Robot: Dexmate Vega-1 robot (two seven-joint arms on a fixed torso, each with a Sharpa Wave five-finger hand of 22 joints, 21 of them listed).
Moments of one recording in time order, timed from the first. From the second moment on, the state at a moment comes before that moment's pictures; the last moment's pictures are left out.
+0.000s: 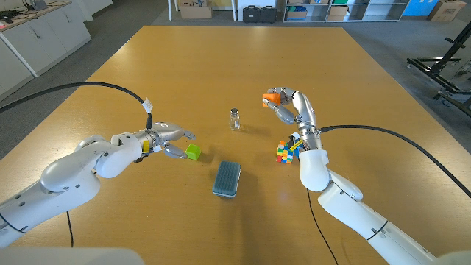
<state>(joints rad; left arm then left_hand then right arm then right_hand) 1.48 1.09 0.06 -2.30 0.74 0.22 -0.43 0.67 -0.18 0.52 -0.18 0.18 0.29 -0.07 0.28 0.20 0.37 -0.13 0.21 0.21 0.28 -0.04 0.20 0.18 0.13 -0.01 0.19 0.17 -1.24 -0.59 -0.43 -2.03 -0.37 -0.06 -0.69 0.86 -0.04 0.41 -0.15 0.19 0.85 -0.08 0.44 0.20 0.98 -0.04 0.34 0.21 0.94 -0.11 0.34 0.28 0.74 -0.08 0.77 0.20</state>
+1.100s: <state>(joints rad) 1.37 1.20 0.23 -2.27 0.70 0.31 -0.34 0.70 -0.17 0.52 -0.18 0.18 0.30 -0.07 0.29 0.20 0.40 -0.13 0.21 0.21 0.29 -0.04 0.20 0.18 0.15 -0.01 0.19 0.17 -1.25 -0.59 -0.43 -2.03 -0.37 -0.06 -0.70 0.86 -0.04 0.41 -0.16 0.19 0.86 -0.08 0.43 0.20 0.98 -0.04 0.33 0.21 0.94 -0.11 0.34 0.28 0.73 -0.07 0.79 0.20</state>
